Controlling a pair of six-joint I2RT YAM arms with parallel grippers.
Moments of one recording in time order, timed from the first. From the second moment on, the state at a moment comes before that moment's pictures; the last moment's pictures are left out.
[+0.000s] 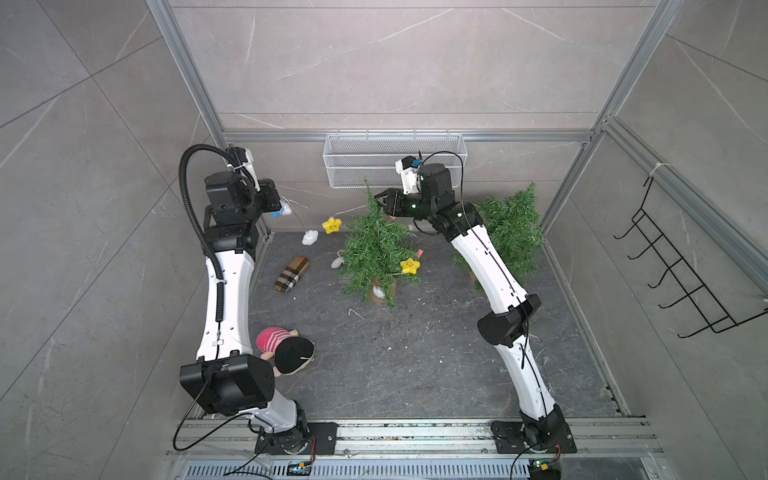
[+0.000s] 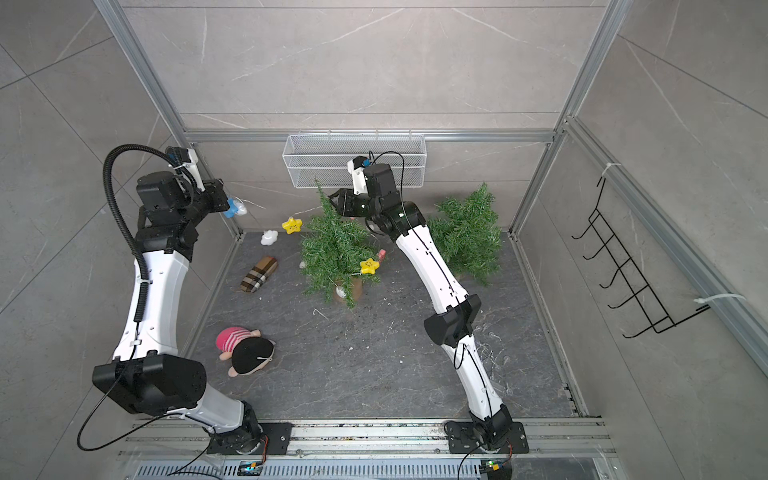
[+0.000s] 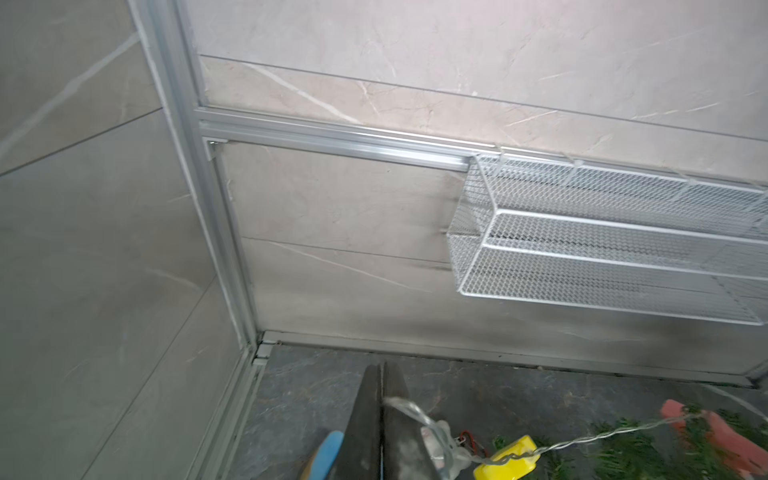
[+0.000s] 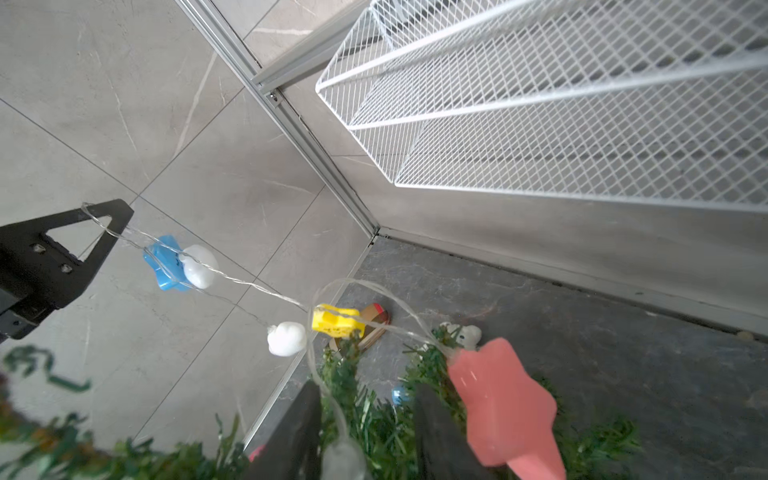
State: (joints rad) left arm 0.15 1.56 1.81 -0.44 0.16 -0.06; right arm 0.57 2.39 2.87 -0.78 -0.32 0.45
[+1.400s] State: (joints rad) left arm -0.26 1.37 1.67 -0.96 0.09 -0.07; right arm 0.59 1.63 1.75 -0.54 -0.25 0.36
